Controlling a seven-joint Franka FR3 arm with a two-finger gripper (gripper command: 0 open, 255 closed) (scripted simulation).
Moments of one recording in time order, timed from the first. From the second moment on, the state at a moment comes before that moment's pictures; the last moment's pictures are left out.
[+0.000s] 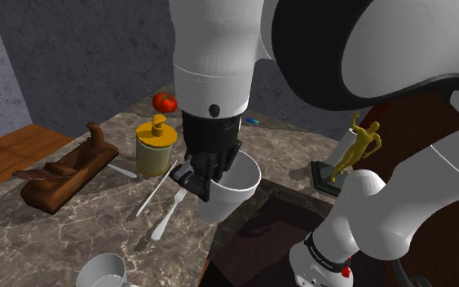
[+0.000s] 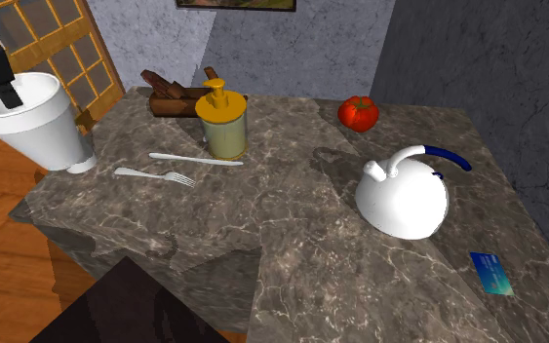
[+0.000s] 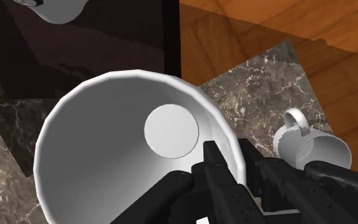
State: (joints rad) arm 0.36 -0.27 0.47 -1.98 0.12 1.57 0.77
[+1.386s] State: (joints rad) arm 0.37 -0.23 0.50 -2.23 0.12 1.86 0.77
